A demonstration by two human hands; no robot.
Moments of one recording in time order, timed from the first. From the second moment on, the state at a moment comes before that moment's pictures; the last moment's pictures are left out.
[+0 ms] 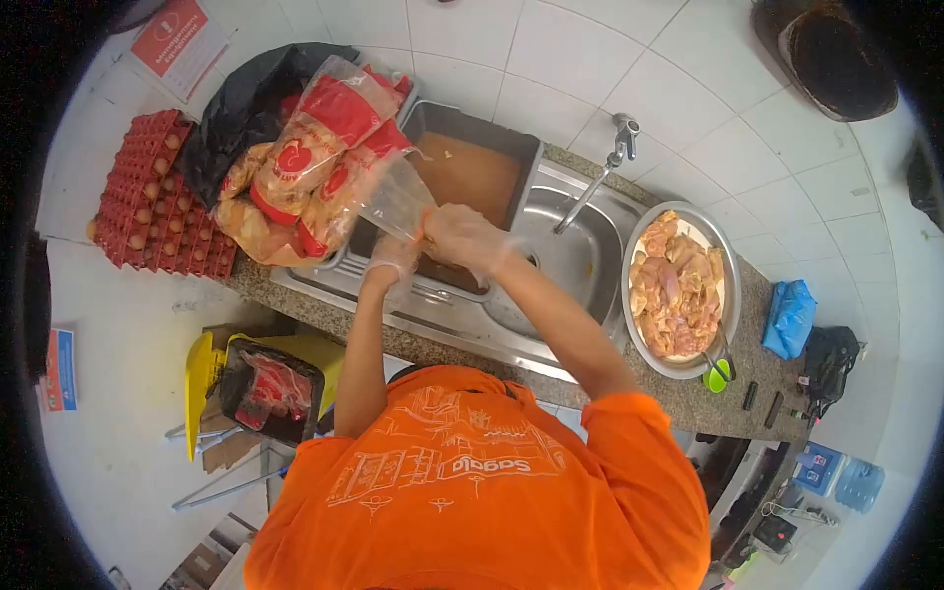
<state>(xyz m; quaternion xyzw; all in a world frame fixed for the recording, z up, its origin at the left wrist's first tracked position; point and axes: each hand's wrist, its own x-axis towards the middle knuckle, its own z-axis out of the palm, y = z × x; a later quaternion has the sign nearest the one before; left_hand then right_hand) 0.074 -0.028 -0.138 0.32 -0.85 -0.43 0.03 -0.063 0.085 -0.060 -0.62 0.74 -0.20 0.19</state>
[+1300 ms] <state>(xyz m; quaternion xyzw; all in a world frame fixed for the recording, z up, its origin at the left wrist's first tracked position) 0.062 -0.039 -0.160 0.30 -0.88 -0.35 0.11 -0.095 0.058 -0.104 -0.48 0.74 -0.36 0.30</state>
